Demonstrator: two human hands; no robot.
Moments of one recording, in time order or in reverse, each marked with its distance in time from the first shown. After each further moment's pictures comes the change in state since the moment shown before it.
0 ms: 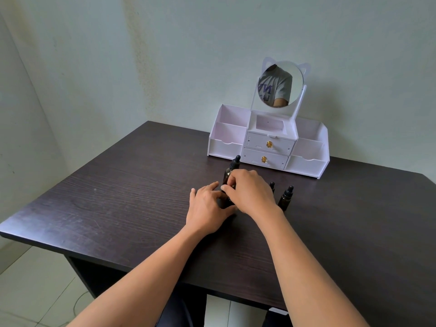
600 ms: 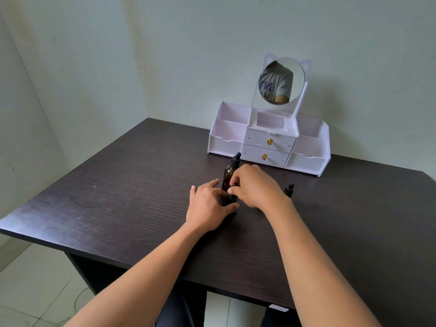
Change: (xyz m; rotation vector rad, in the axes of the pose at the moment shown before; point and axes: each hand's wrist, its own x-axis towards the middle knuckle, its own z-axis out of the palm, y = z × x) left_hand -0.002 0.005 -0.005 -0.002 0.008 -0.033; right_hand 0.008 0.009 -0.012 -0.042 -0.162 -0.037
